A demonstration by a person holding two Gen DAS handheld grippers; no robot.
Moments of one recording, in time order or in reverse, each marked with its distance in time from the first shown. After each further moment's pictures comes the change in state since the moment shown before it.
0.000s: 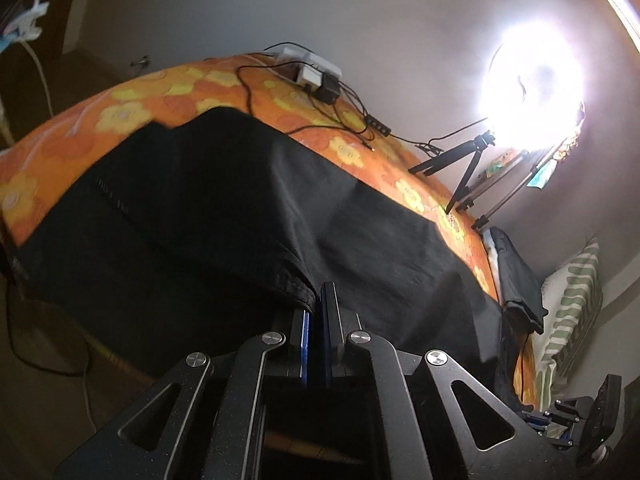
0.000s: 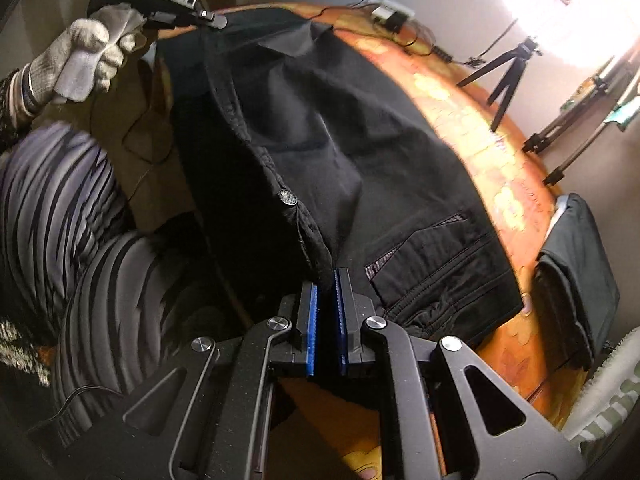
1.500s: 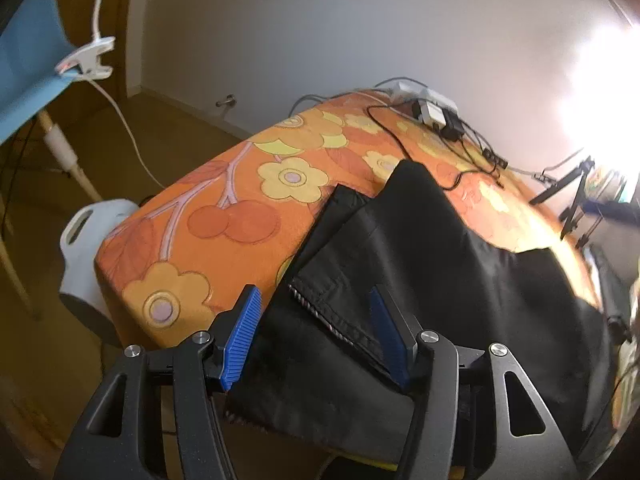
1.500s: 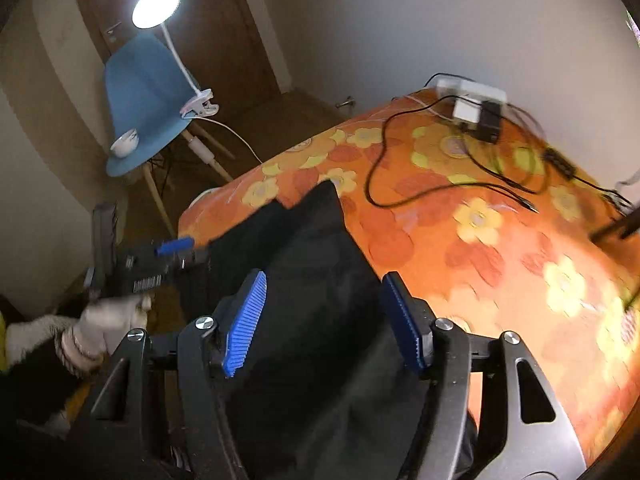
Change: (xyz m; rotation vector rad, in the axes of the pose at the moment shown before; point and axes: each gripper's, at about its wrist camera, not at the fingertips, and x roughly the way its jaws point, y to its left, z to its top) left arm -0.008 0.114 0.050 0.087 -0.098 0.330; right arm 0.101 -0.033 0.314 0.188 -0.235 0.414
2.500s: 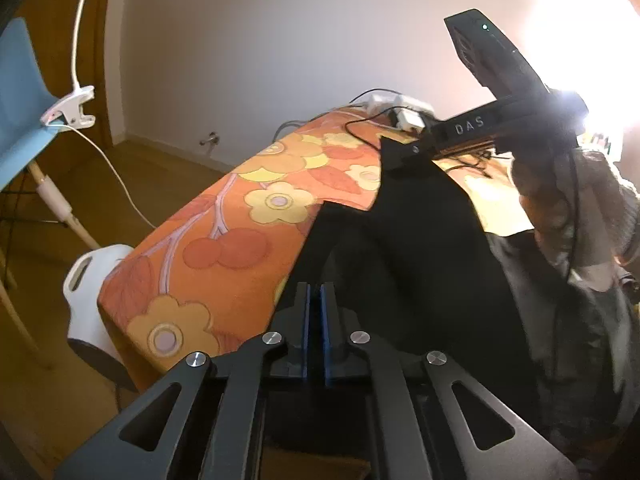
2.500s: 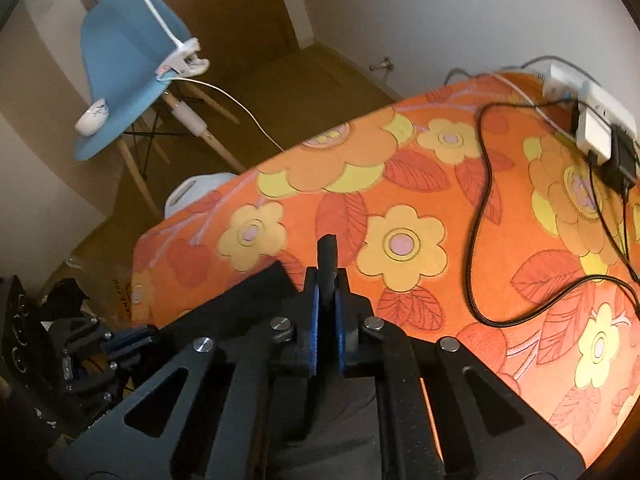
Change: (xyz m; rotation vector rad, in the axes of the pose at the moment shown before) left arm -0.012 -0.008 -0.012 0.129 -0.109 -0.018; right arm 0.185 0.032 0.082 -0.091 0.150 0.050
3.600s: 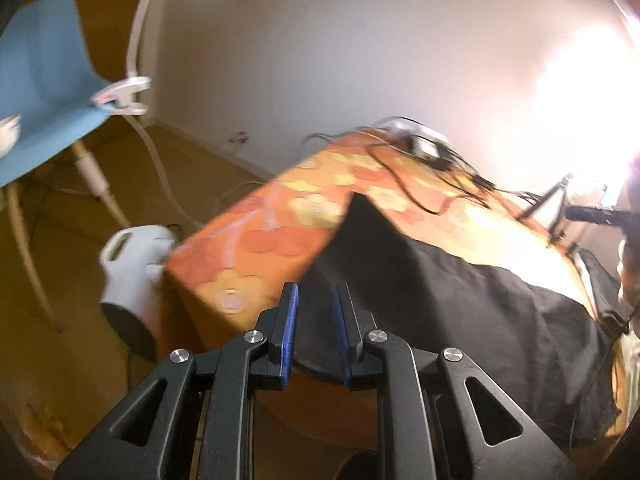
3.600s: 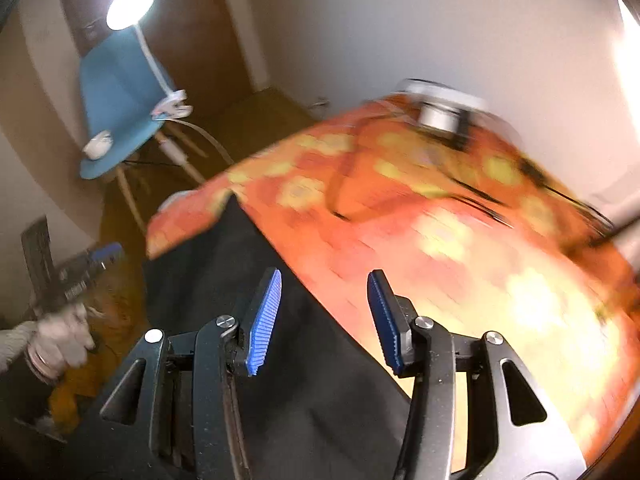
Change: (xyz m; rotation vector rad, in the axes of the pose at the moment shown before) left arm -0.058 0.013 -0.001 -0.112 -0.013 0.013; right arm -0.198 -0.041 -0.127 0.099 -0.156 -0.188
